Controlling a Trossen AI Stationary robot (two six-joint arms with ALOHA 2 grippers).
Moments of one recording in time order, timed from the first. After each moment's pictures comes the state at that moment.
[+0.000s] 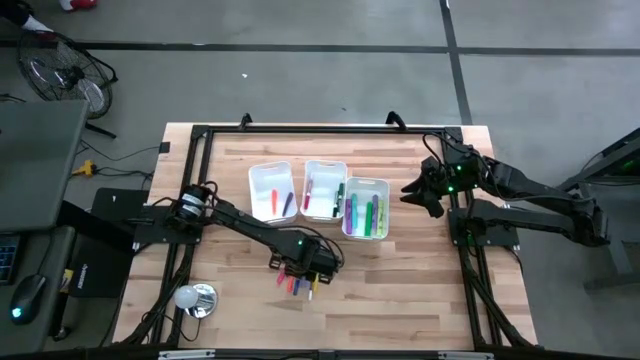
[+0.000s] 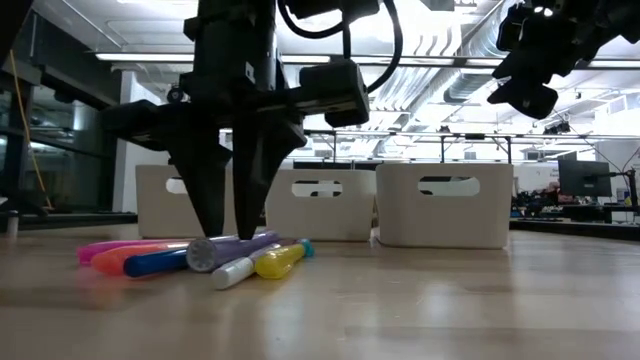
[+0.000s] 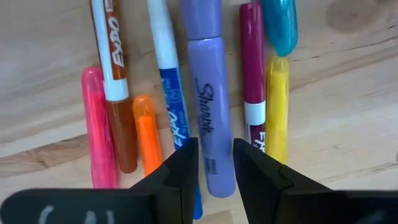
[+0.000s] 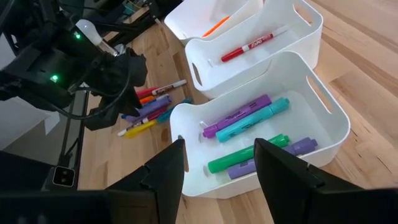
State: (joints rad) left arm -0.33 2.08 1.56 -0.88 0.10 -1.62; right arm -0.43 0.62 0.59 -0.54 -0.42 0.35
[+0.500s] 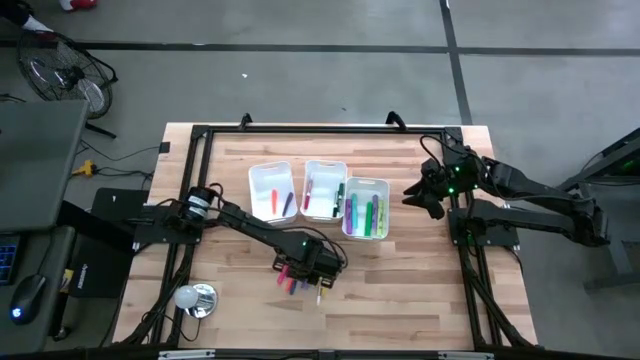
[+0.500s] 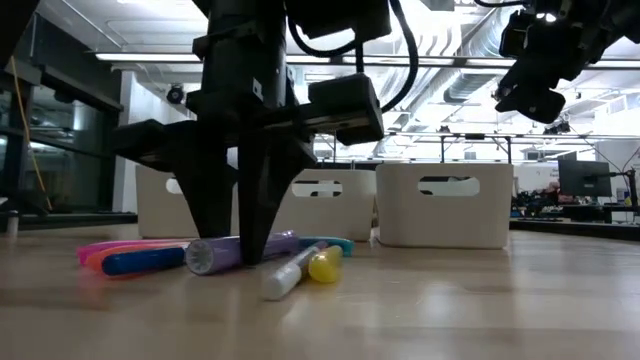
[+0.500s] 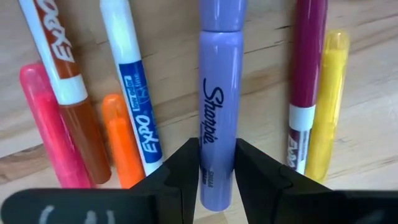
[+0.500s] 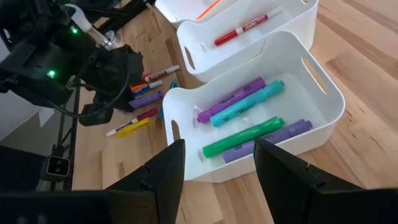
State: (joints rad) left arm -0.32 2.15 1.57 -0.82 0.16 -1.57; right arm -0.43 0.62 0.59 -0.61 -0.41 0.34
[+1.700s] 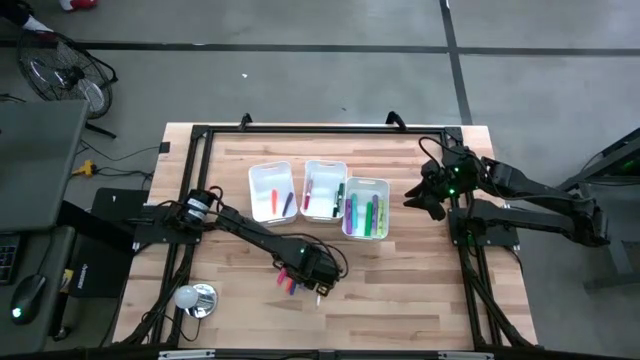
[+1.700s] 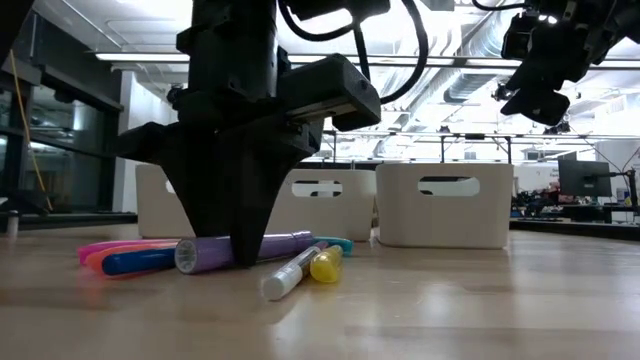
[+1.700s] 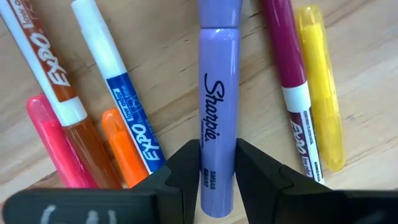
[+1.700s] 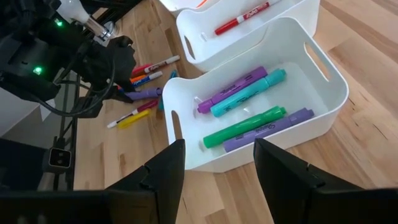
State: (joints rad) left arm -0.34 2.18 1.57 -0.84 0.02 -1.39; right arm -0.43 0.62 0.59 -0.64 -0.43 0.33
